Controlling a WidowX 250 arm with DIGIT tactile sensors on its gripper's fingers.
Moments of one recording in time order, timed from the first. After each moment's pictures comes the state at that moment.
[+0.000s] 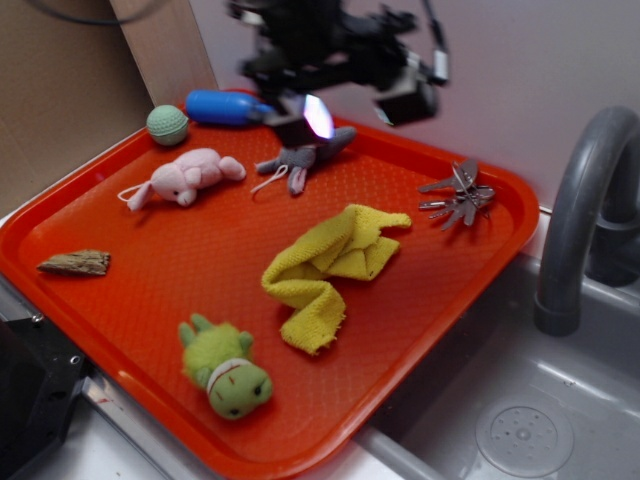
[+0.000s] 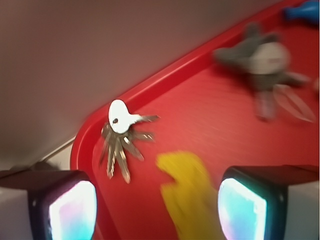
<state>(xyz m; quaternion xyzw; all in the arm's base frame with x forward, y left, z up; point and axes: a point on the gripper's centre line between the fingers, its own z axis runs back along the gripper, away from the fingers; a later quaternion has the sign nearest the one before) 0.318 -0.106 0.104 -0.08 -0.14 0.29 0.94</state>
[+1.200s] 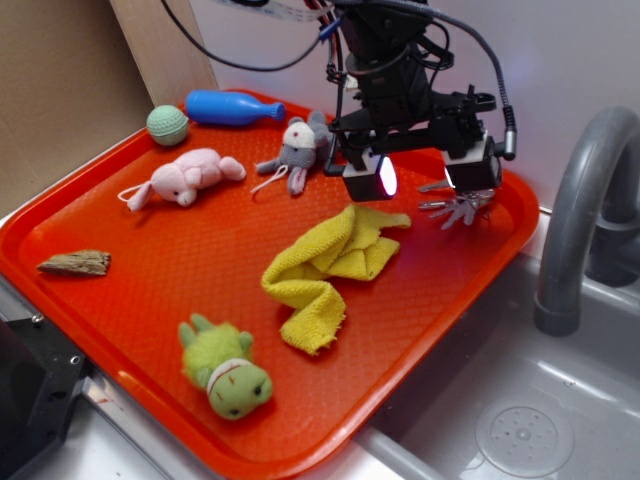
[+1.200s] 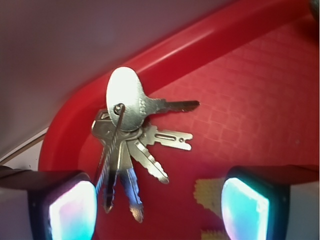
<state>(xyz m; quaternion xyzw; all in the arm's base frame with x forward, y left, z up) 0.335 -0.125 0.065 -0.09 -0.09 0.25 0.96</state>
